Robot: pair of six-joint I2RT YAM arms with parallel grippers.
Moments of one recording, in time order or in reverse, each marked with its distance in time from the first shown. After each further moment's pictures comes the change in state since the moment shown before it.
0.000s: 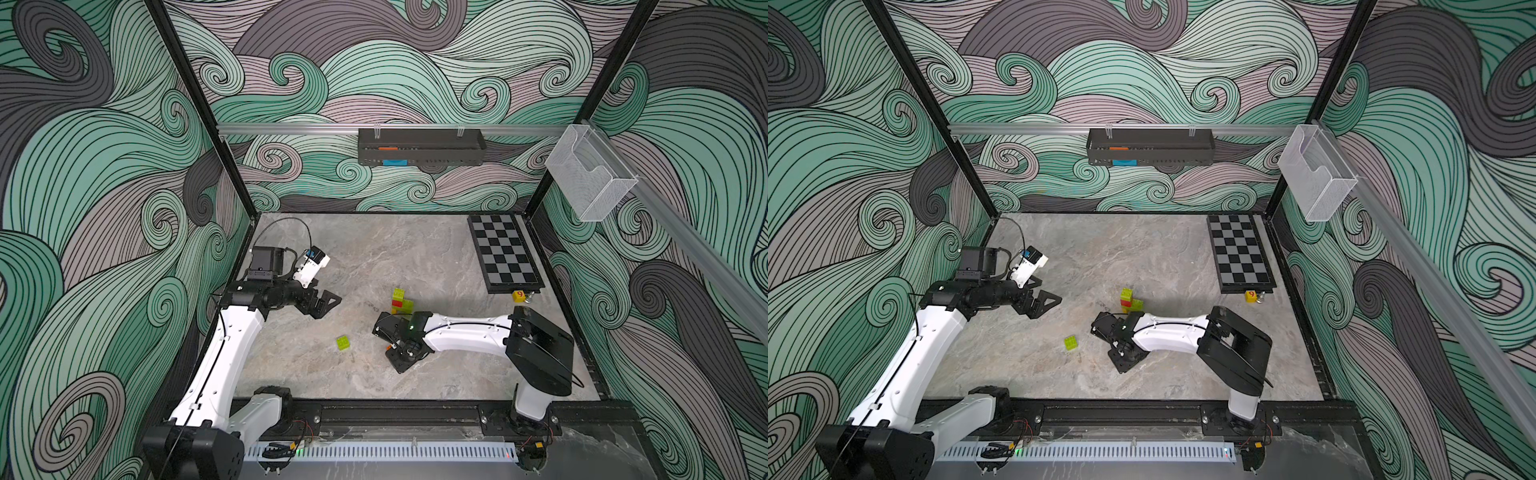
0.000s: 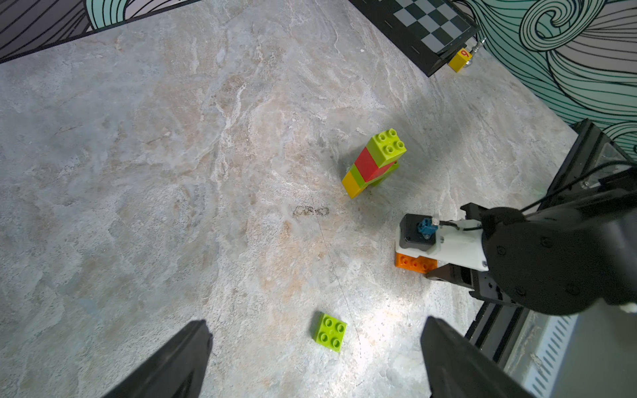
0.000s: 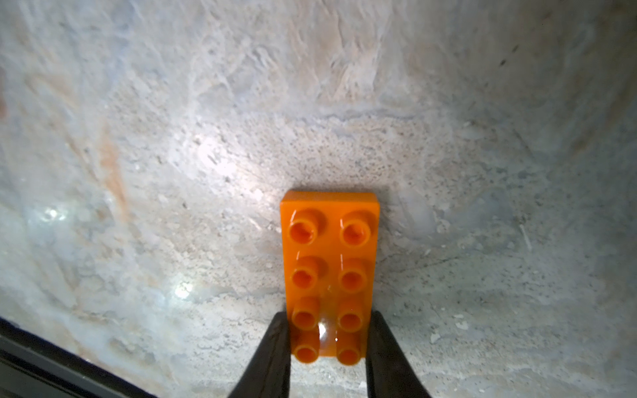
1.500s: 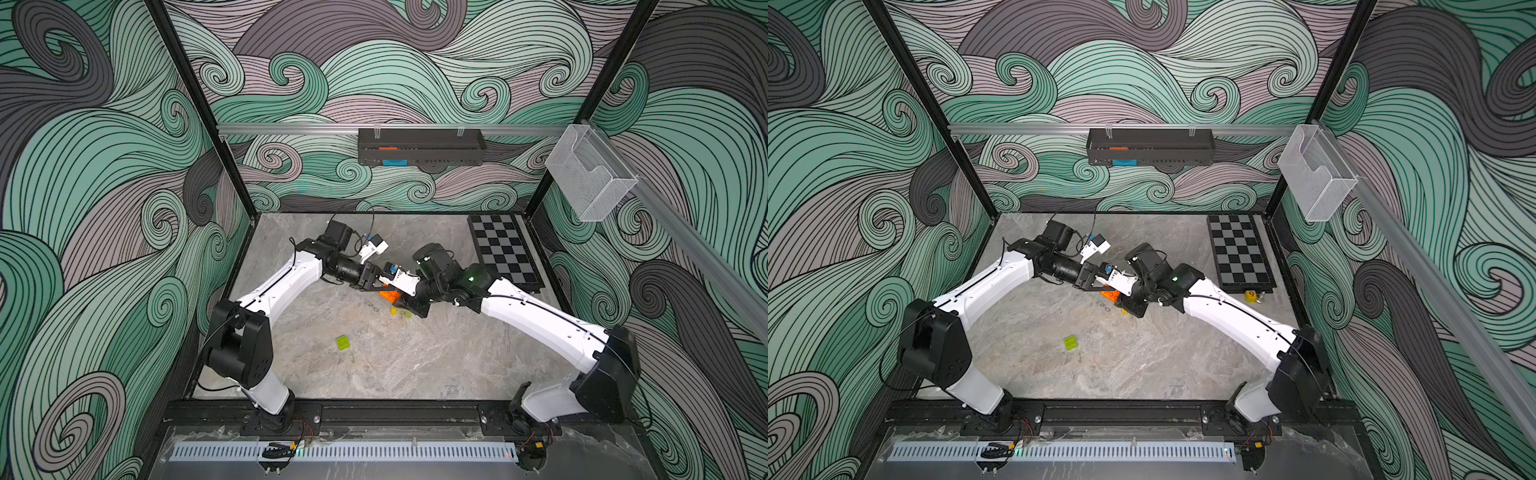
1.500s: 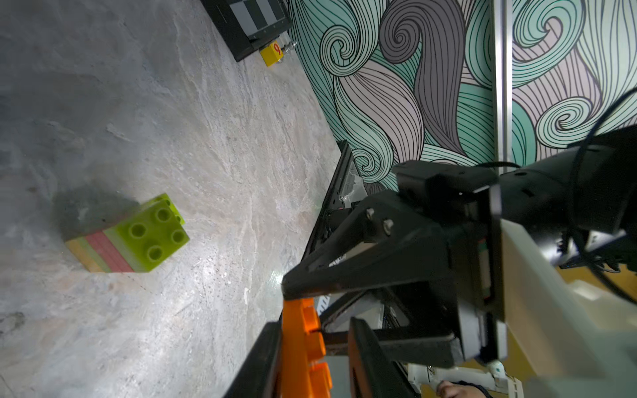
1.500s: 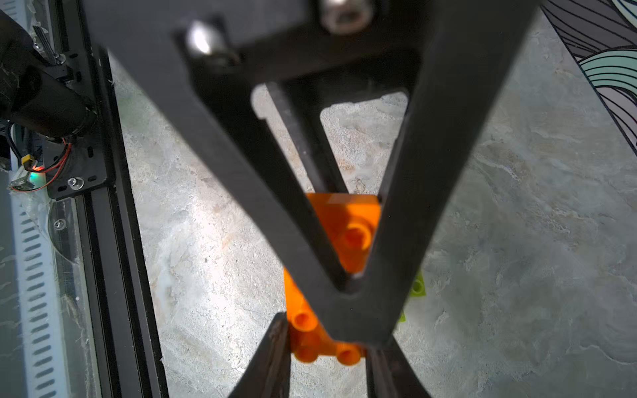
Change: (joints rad) left arm -0.351 0.572 0.303 0.086 0.508 -0.467; right arm -0.315 -0.305 0.234 -0.008 -0.226 -0.797
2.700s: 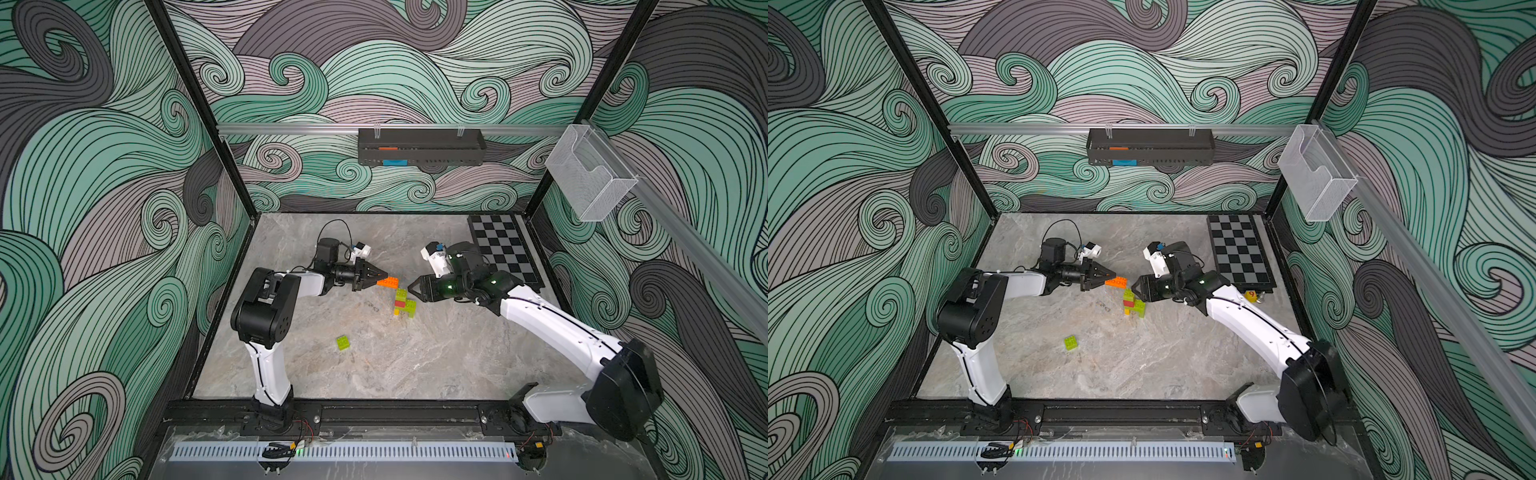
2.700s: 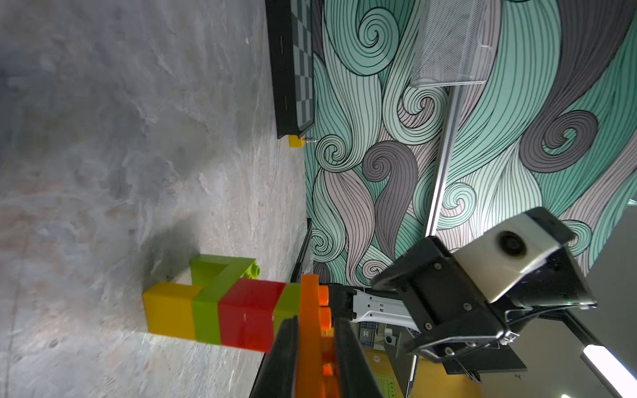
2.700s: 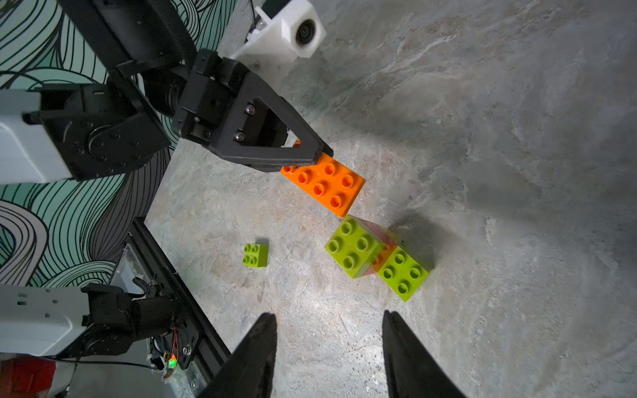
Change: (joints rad) left arm 0.133 0.280 -0.344 1.282 0.148 -0.967; right arm -0.226 -0.095 -0.249 0.263 -0.152 0.756
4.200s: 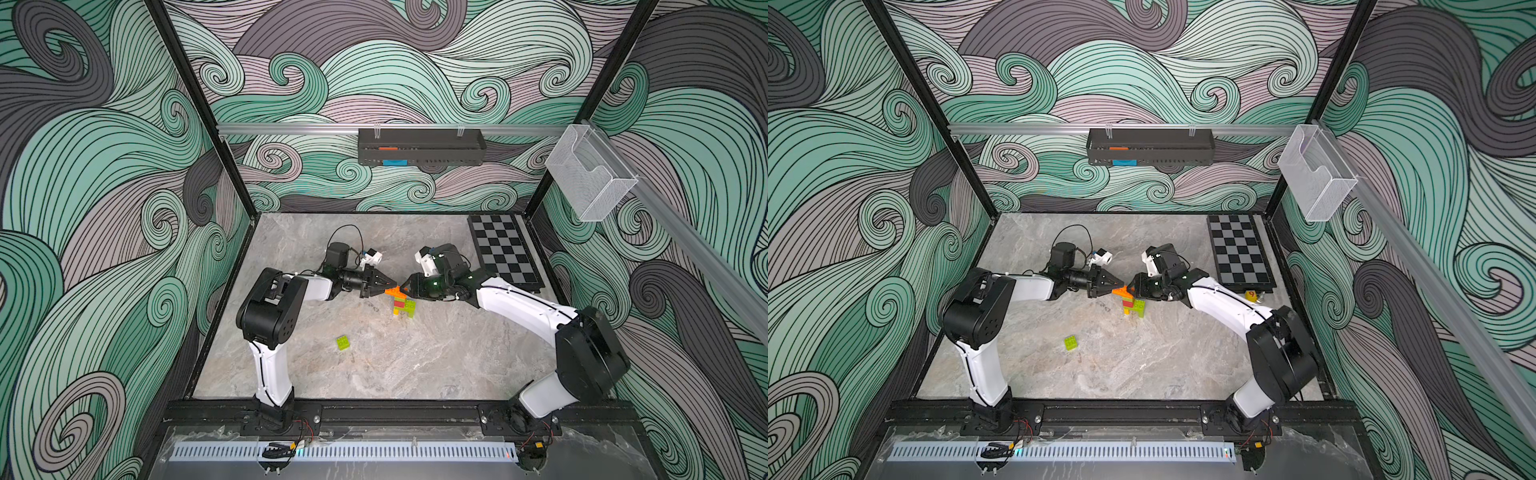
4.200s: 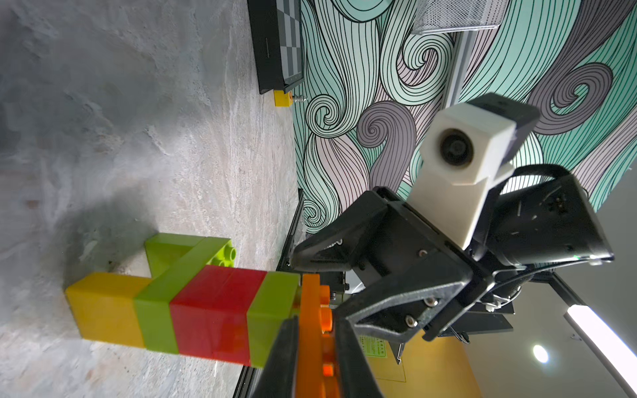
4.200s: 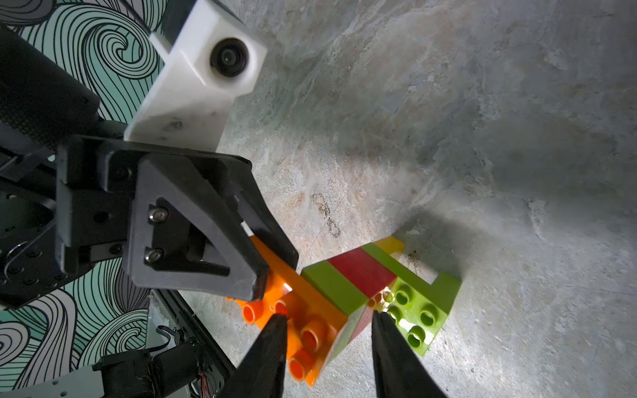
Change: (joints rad) left arm -0.077 0.014 -0.020 -0.048 0.044 0.055; right arm 0.000 0.192 -0.001 0.132 -0.012 0.219
